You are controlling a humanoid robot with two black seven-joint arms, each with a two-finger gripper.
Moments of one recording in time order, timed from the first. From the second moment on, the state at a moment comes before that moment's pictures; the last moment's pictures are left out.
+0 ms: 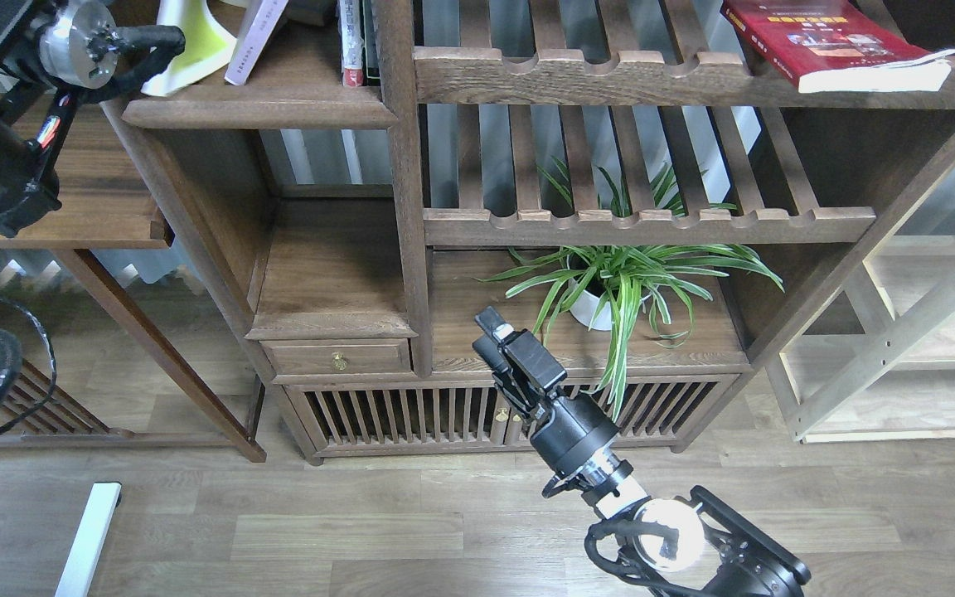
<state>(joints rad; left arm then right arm) -1.19 0.28 -0.97 -0.88 0.81 0.17 0.16 0.09 0.01 0.89 1.16 0.15 0.58 0.00</state>
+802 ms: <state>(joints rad) -1.18 0.28 -0.95 -0.89 0.78 0.11 -0.07 0.12 0.02 0.93 1.17 0.15 0.58 0.00</state>
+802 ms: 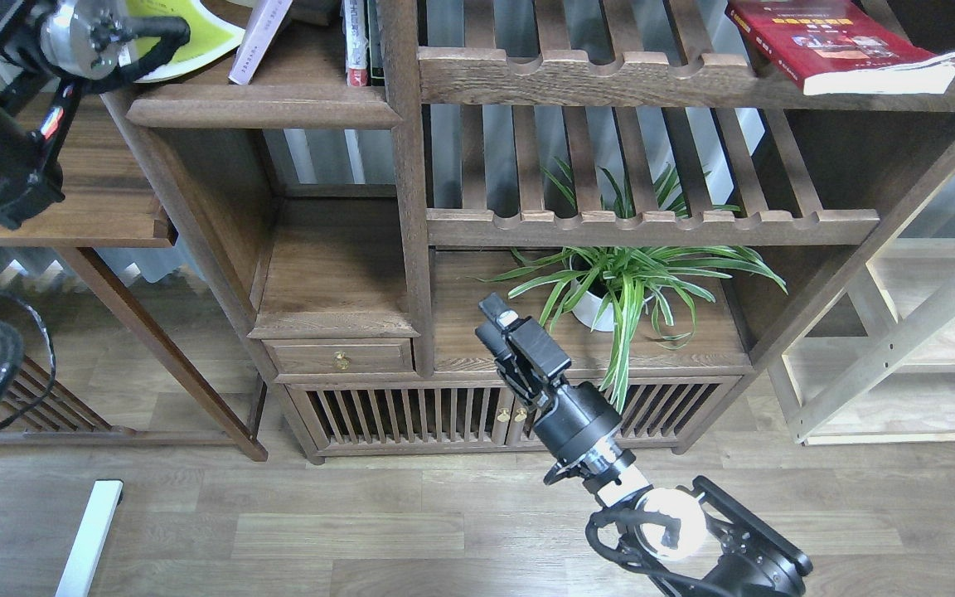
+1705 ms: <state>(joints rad) -0.80 0.43 -0.99 -1.26 0.49 -0.49 -0.49 0.23 0.02 1.25 1.22 0.15 0.58 0.01</state>
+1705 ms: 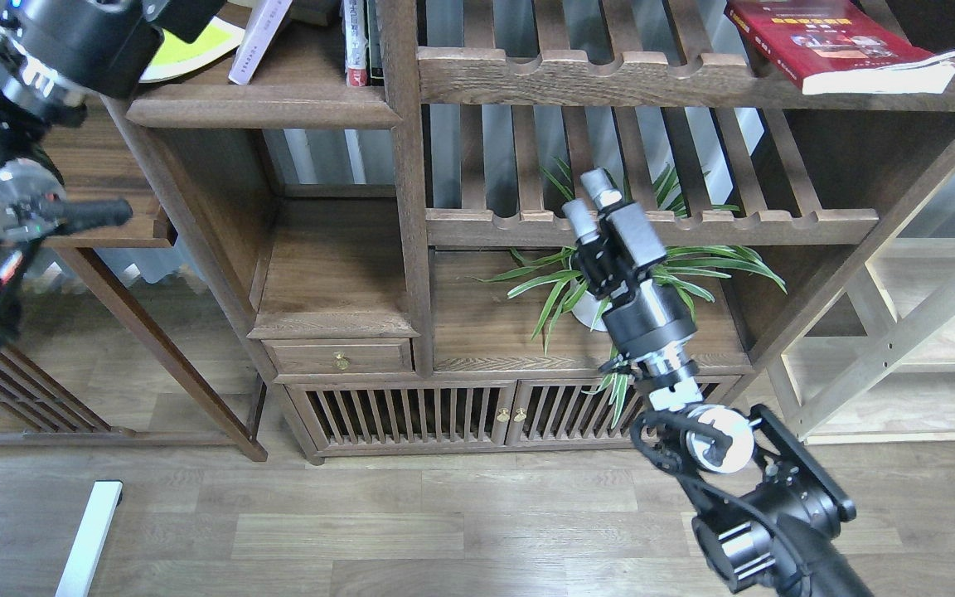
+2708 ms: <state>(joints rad) -0.43 0.00 -0.96 -1.31 0.45 -0.49 -0.49 0.26 -0.19 1.57 1.15 0.23 0.48 0.01</state>
